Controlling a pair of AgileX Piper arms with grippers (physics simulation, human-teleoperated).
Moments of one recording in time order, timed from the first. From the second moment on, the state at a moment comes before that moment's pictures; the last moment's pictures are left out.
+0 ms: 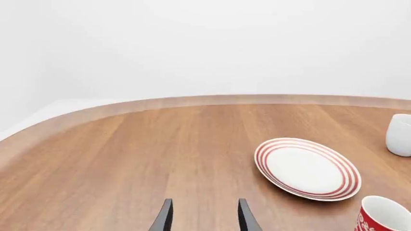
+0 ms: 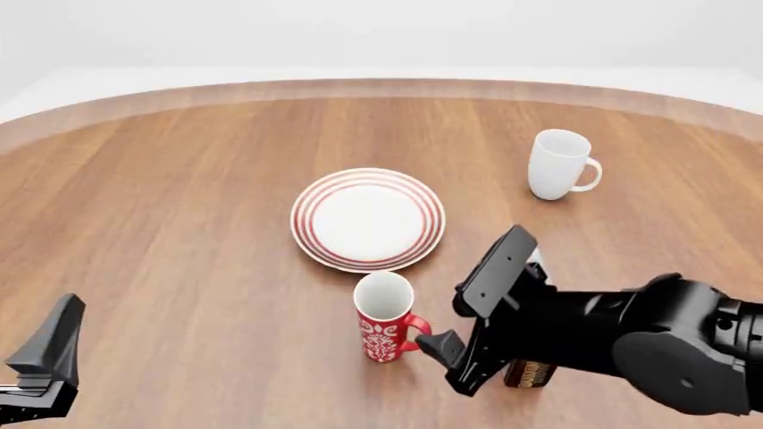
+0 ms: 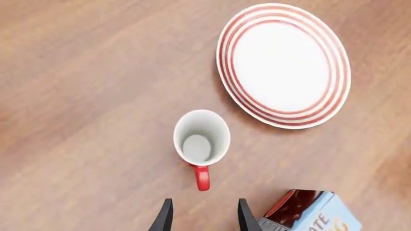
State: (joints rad) left arm 0.00 0.01 0.00 0.00 0.00; right arm 0.79 1.22 -0.58 0.19 -0.15
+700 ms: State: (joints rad) left arm 0.00 0.01 0.00 0.00 0.00; right arm 0.79 1.34 -0.55 0.05 -0.12
